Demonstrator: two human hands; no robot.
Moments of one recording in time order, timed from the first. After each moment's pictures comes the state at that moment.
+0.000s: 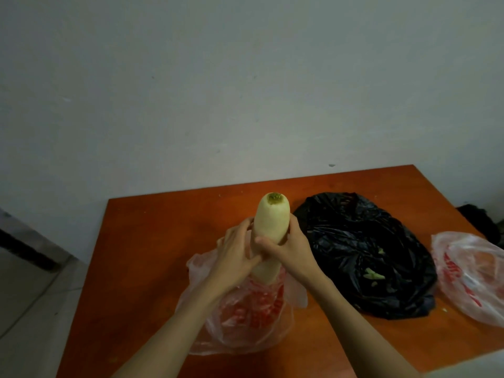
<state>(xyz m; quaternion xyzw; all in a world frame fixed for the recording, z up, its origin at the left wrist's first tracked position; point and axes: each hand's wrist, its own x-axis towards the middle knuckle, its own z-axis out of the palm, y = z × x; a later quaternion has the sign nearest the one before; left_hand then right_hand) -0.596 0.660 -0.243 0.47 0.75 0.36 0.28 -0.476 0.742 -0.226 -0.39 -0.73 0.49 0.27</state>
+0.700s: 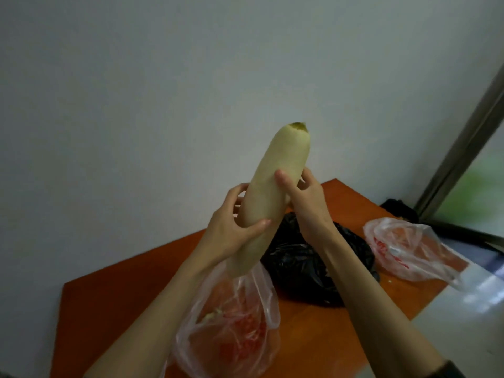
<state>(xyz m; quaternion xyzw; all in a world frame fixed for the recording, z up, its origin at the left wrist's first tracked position) -0.580 0.678 -0.093 0.63 0.55 0.47 0.28 -0.431 0.724 -0.058 -0.35 -0.57 0.53 0.53</state>
